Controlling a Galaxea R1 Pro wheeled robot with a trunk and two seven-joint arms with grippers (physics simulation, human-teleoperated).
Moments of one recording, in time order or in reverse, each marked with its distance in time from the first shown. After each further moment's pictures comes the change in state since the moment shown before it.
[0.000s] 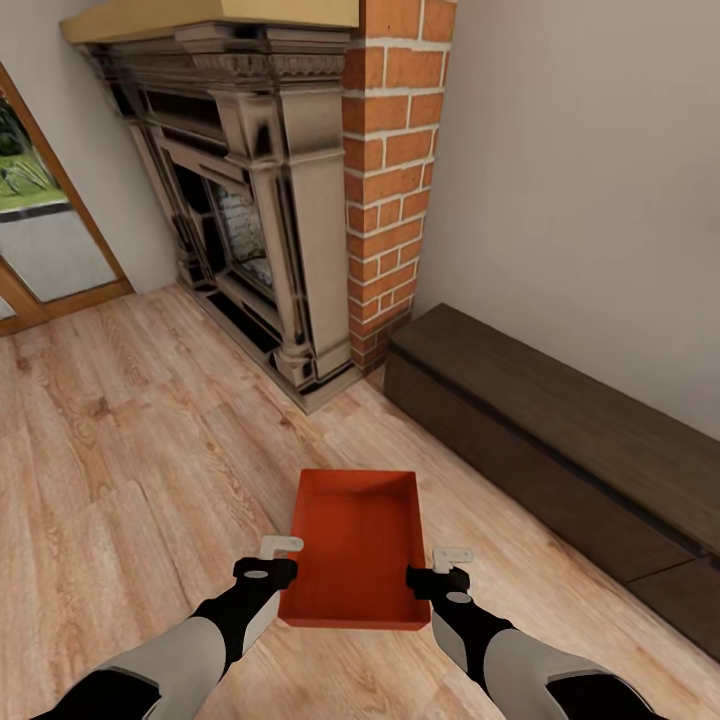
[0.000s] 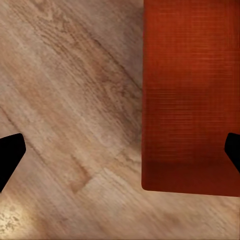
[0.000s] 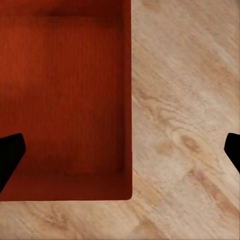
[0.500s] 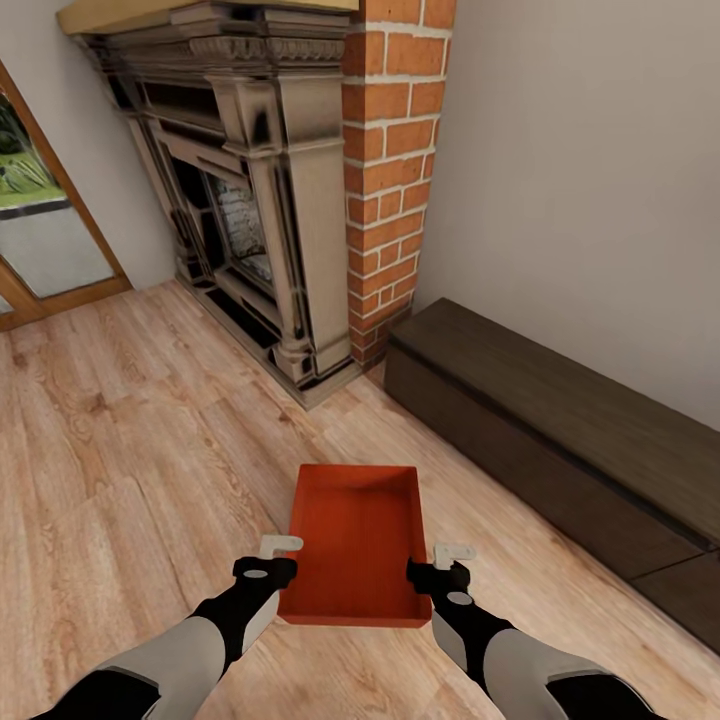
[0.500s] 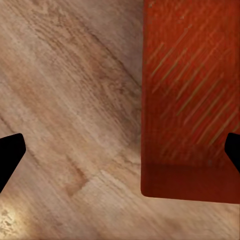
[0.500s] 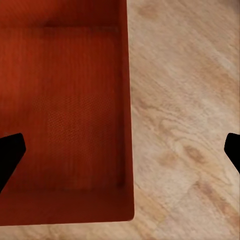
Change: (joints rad) left arm 0.000 0.002 0.001 -0.002 0.002 -0.002 -0.001; right arm 0.000 0.000 -0.005 0.000 -0.009 -0.061 -0.009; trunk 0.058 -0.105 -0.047
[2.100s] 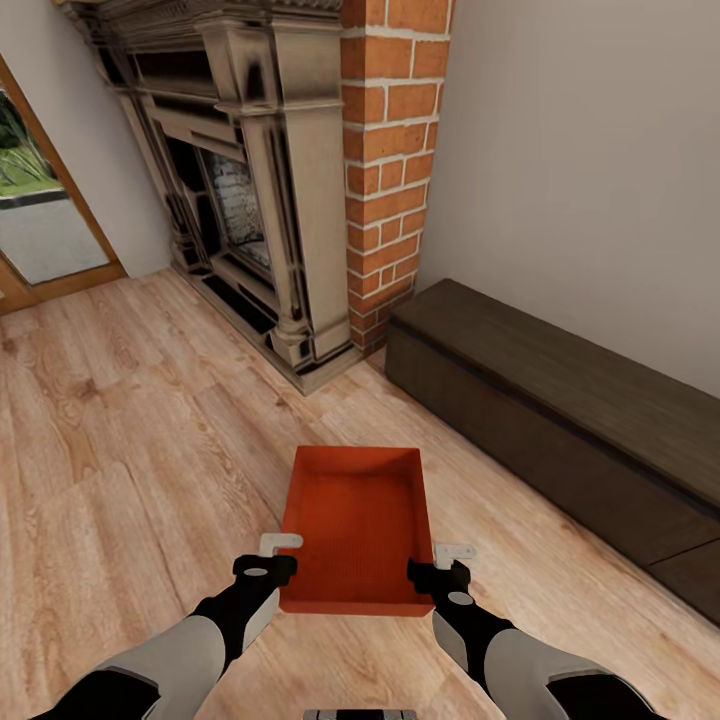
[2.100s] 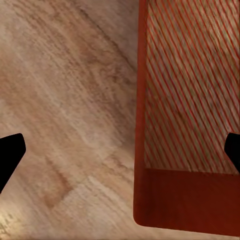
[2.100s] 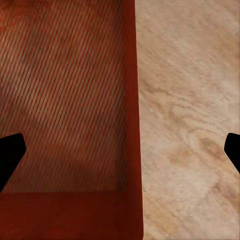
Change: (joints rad) left arm 0.000 0.000 0.001 -0.011 0.008 -0.001 0.007; right arm 0.000 -0.003 0.002 0.000 0.004 -0.006 0.005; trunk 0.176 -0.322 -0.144
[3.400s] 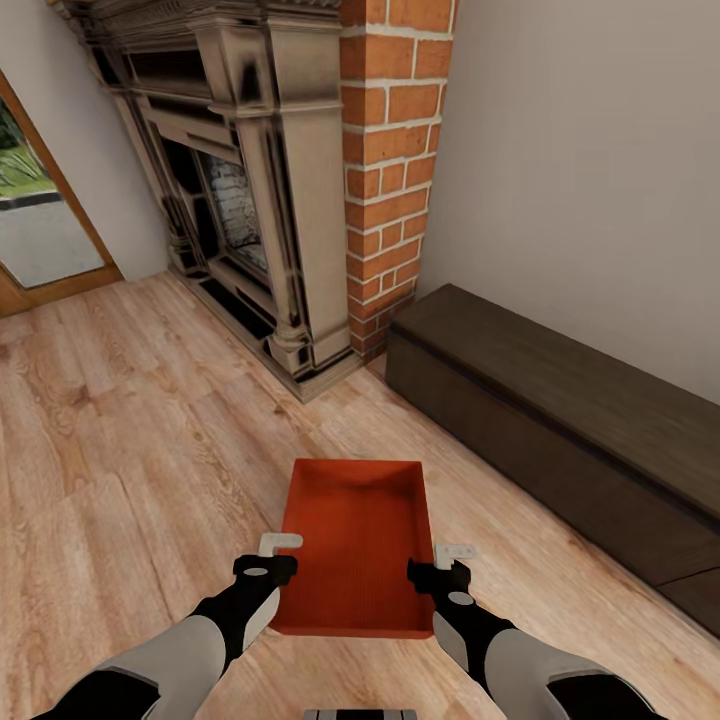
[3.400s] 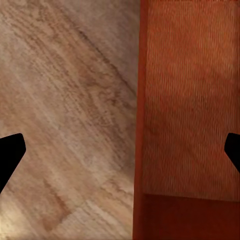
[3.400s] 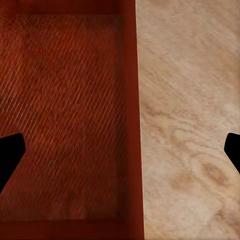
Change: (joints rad) left arm 0.000 -0.001 0.005 -0.001 0.002 0.001 -0.001; right arm 0.000 -0.001 0.001 0.000 0.000 0.000 0.002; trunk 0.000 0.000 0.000
